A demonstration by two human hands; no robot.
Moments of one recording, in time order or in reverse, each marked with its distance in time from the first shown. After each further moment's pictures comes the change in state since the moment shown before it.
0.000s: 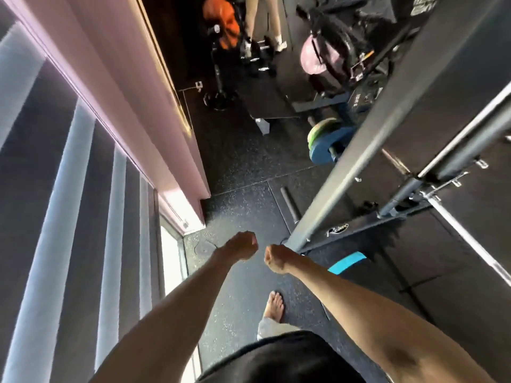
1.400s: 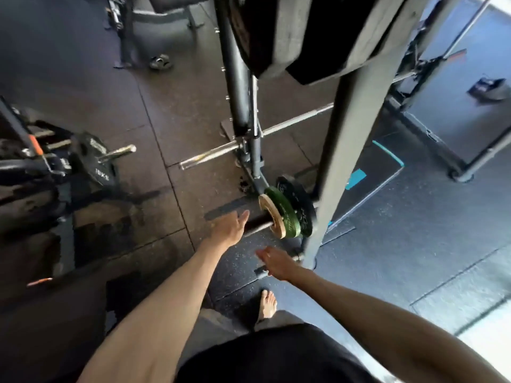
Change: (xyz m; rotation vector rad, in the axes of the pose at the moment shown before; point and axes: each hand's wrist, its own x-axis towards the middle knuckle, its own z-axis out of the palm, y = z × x) left_hand 0.569 0.275 -0.299 0.803 -0.533 1.095; right_hand 0.343 0.021 -0.380 1.494 0.776 1.014
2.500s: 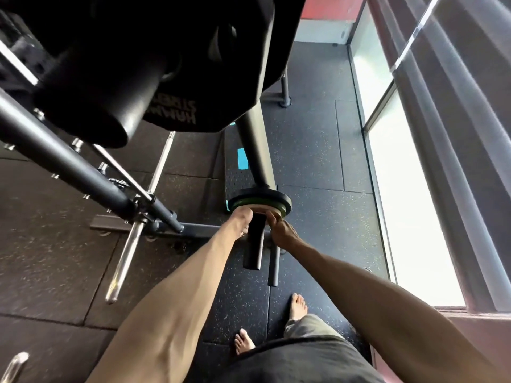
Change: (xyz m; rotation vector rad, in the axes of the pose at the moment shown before) left_hand 0.066 0.108 -0.040 -0.140 -0.671 0.237; right_hand 0.025 -0.060 -0.021 0.728 0.833 0.530
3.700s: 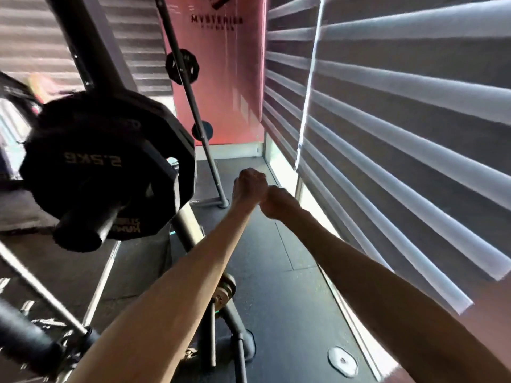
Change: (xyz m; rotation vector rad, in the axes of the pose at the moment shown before) left_hand -0.211 0.243 0.085 0.186 0.213 0.985; right_hand -0.146 -0.104 -0.271 -0.282 0.674 -0.079
